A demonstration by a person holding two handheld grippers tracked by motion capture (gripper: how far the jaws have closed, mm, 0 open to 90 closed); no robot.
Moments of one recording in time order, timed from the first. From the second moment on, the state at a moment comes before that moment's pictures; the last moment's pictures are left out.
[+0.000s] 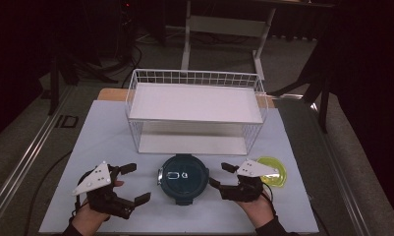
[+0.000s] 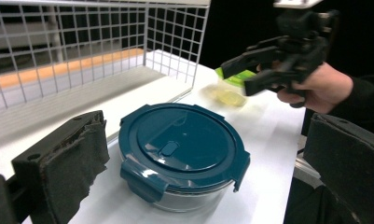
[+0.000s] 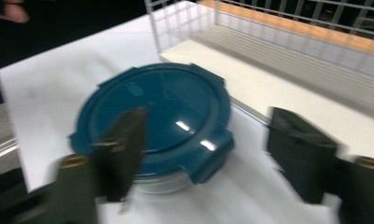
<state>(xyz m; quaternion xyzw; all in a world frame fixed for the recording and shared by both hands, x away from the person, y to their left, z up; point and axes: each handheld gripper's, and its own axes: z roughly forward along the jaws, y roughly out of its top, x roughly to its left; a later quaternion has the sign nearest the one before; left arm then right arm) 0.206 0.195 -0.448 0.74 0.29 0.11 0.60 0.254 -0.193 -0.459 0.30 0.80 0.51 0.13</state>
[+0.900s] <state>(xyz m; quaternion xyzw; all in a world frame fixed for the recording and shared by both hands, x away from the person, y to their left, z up) 0.273 0.175 -0.485 0.73 0.44 -0.02 0.52 0.231 -0.205 -0.426 0.25 0.77 0.56 0.18</state>
